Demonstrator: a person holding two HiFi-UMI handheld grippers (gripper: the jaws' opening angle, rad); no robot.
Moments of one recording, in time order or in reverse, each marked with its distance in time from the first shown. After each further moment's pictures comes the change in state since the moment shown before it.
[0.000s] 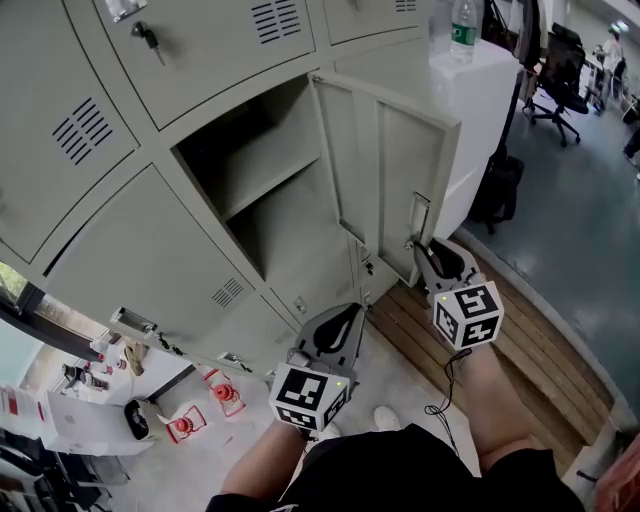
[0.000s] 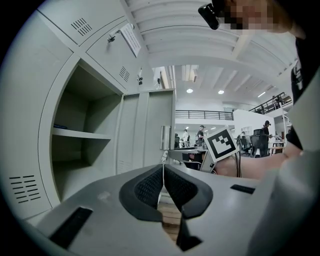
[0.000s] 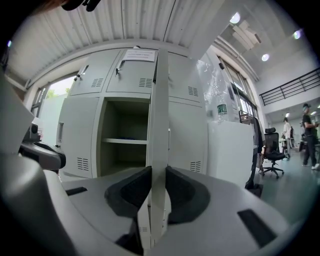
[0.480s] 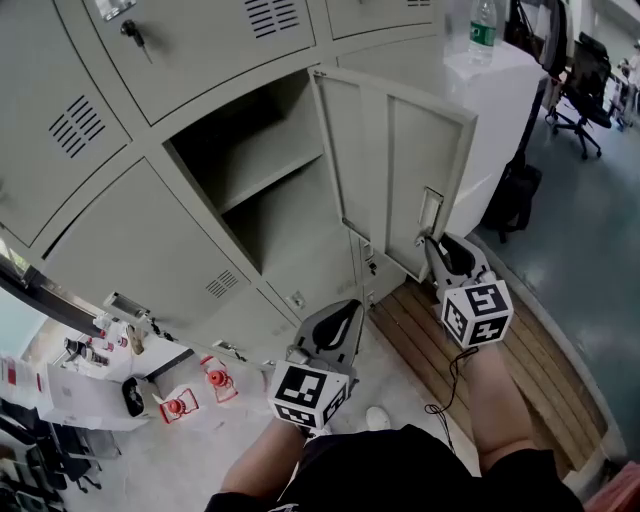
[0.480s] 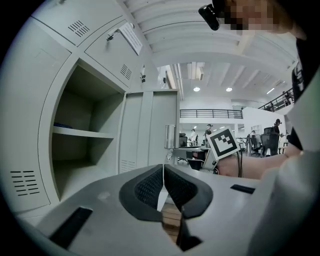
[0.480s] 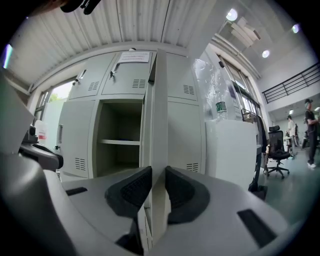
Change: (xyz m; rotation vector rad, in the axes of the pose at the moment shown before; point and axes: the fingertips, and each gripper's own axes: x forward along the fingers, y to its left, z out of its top) left arm 0.028 -0.006 -0.001 -0.016 0.001 0.104; right arm 0.011 -0.042 0.000 0.010 -0.017 0.045
